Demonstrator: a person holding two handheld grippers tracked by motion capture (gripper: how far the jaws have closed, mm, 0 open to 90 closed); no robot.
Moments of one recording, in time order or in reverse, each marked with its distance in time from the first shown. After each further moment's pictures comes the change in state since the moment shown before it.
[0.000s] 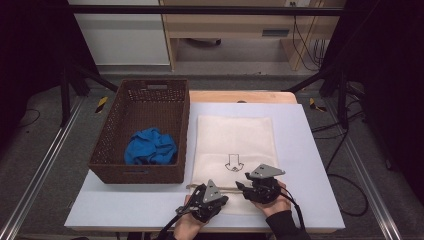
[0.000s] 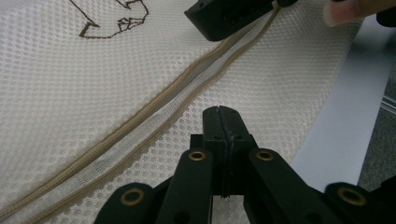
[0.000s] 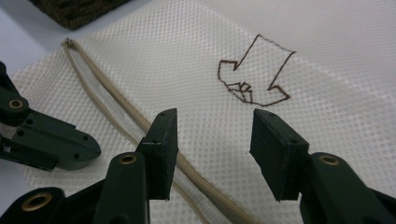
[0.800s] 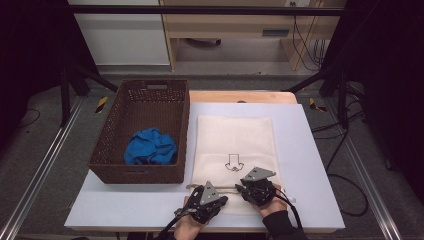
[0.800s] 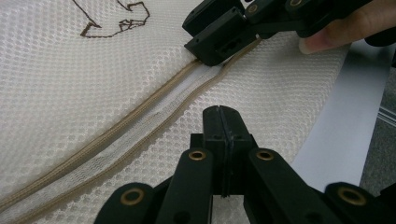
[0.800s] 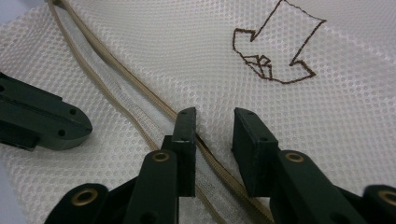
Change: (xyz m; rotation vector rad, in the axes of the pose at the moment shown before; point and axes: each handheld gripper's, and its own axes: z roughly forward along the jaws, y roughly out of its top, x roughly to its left) left arm 0.001 -0.007 0.000 -0.043 -0.008 -0.015; right arm 0.006 -0.006 0.014 0.085 -0.009 -0.038
